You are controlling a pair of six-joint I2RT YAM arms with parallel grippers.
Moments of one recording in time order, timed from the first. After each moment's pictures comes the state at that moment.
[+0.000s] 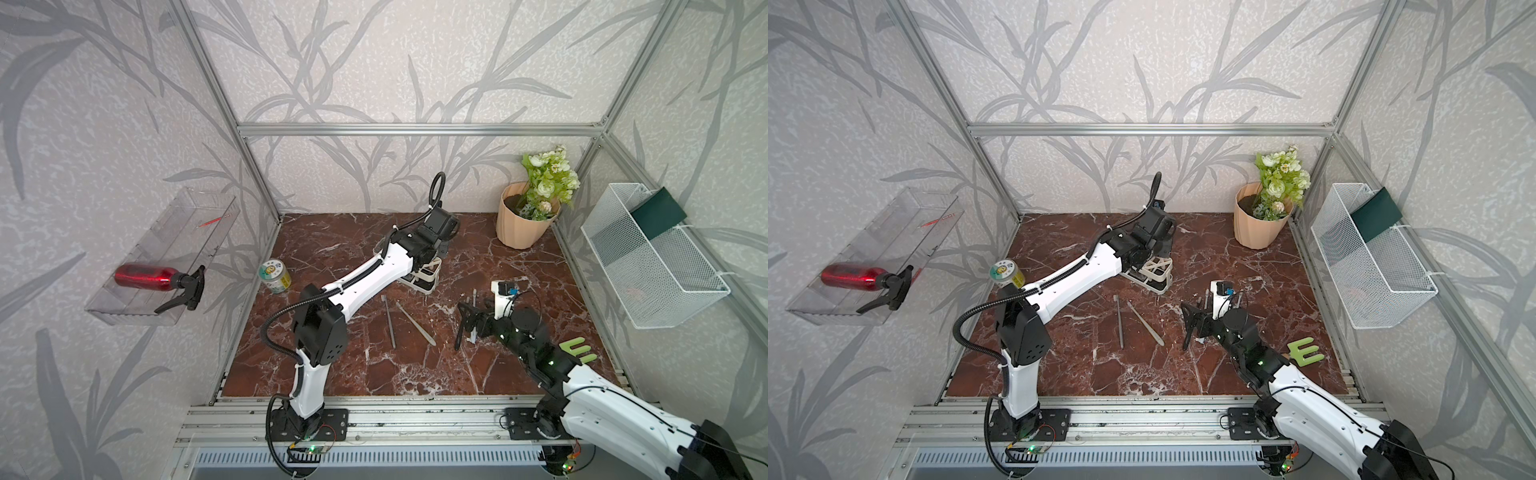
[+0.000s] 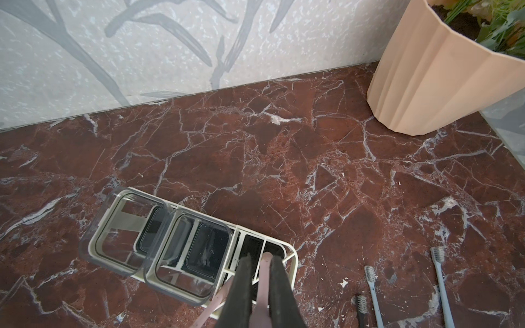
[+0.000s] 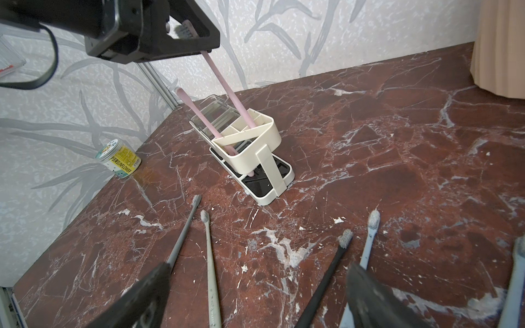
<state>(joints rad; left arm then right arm) -0.76 1.98 1.90 -0.67 -0.40 -0.40 0.64 0.81 0.30 0.20 0.10 0.45</state>
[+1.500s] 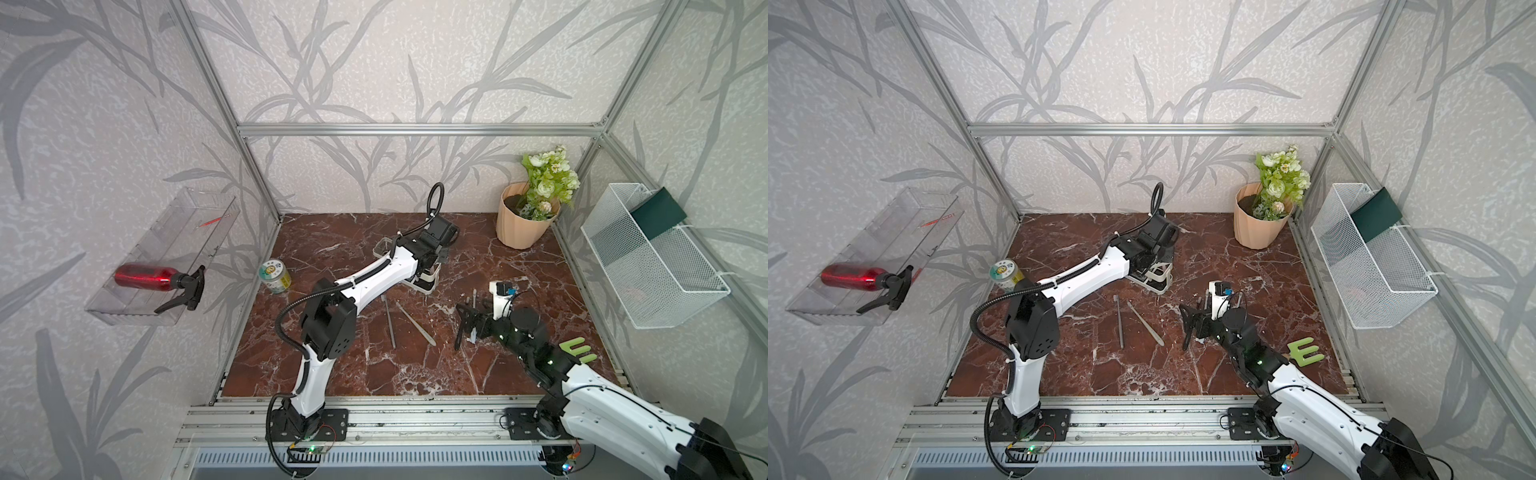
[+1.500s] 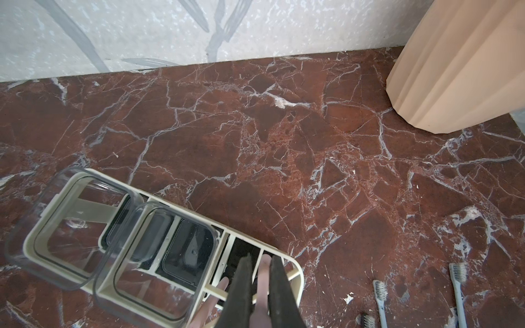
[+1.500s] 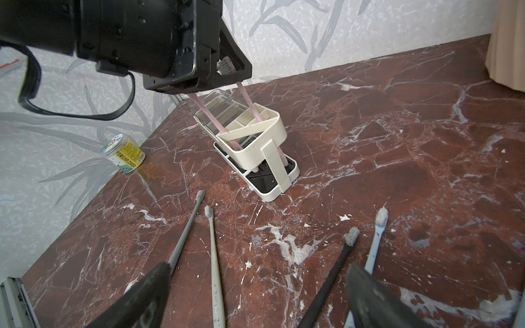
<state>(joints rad) -0.75 2.05 1.85 -0.60 -0.39 -0.48 0.64 0.82 0.30 0.20 0.08 0.45</state>
